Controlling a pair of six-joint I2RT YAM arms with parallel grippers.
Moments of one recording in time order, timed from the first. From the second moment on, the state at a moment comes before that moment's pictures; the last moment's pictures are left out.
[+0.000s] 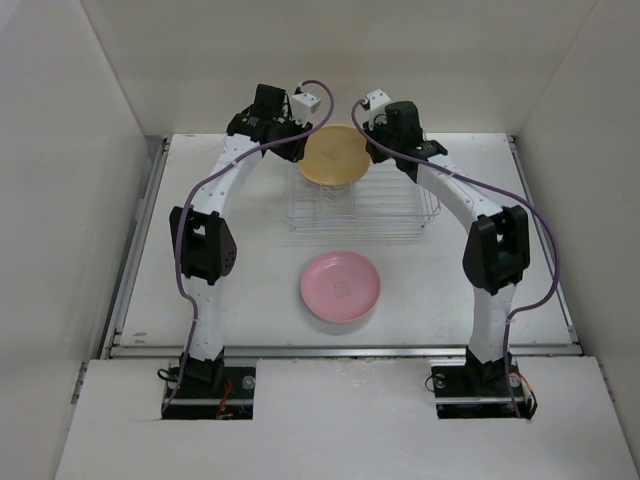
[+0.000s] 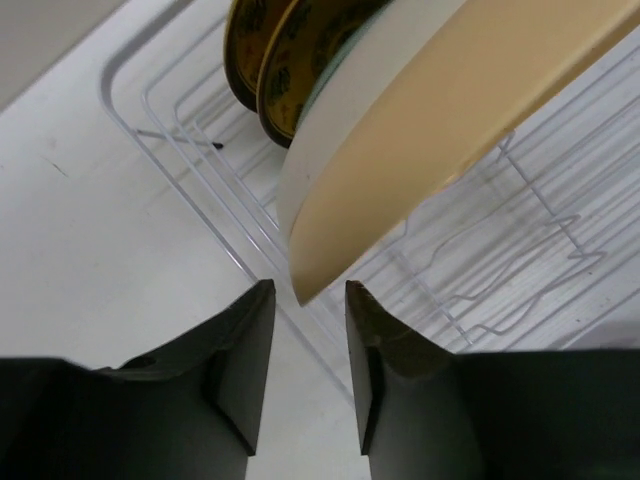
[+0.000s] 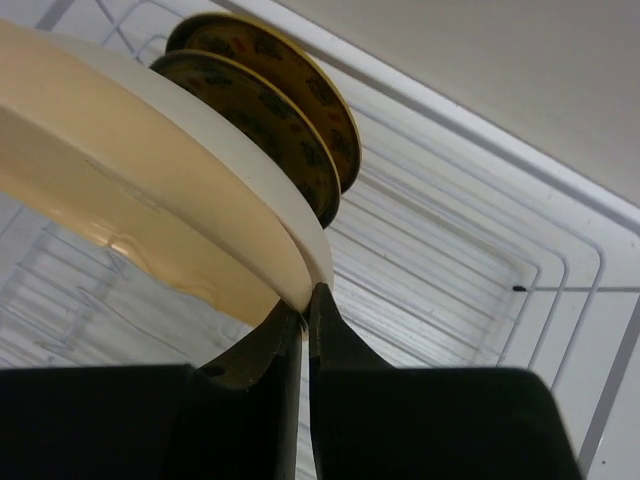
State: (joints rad) left arm -0.32 2.15 2.20 -0.80 0.24 0.26; right arm 0.39 2.03 1.85 -0.28 -0.06 -0.14
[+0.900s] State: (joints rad) left arm -0.17 2.02 2.11 -0.91 0.28 0.05; right arm 0.41 1.93 1.74 -0.22 0.05 -0.10
